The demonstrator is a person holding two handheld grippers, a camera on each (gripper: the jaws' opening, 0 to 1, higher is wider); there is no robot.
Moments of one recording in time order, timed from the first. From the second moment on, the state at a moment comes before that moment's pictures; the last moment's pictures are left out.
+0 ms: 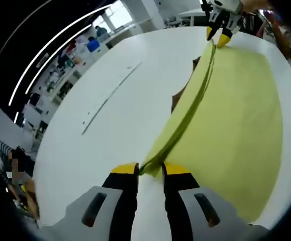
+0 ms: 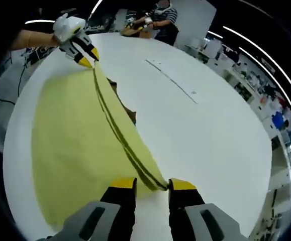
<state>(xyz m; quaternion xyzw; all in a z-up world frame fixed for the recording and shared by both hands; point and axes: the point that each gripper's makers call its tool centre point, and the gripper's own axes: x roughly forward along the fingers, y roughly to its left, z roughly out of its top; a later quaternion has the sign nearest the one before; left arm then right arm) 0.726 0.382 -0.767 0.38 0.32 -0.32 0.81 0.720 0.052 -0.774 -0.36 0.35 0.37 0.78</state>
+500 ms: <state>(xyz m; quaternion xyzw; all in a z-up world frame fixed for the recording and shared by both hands) 0.733 0.385 -0.751 0.29 0.30 -0.28 0.86 0.739 0.051 -0.761 -0.26 0.33 0.32 0.85</state>
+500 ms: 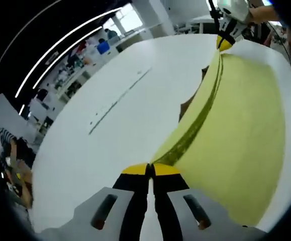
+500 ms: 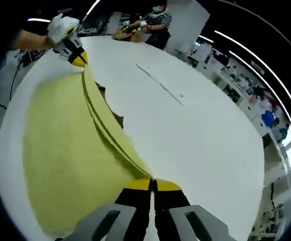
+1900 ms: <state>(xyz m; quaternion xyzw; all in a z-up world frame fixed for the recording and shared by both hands) 0.649 0.392 -0.717 0.04 0.28 -0.27 0.92 0.651 0.070 -0.740 -0.01 0.42 0.29 0.86</state>
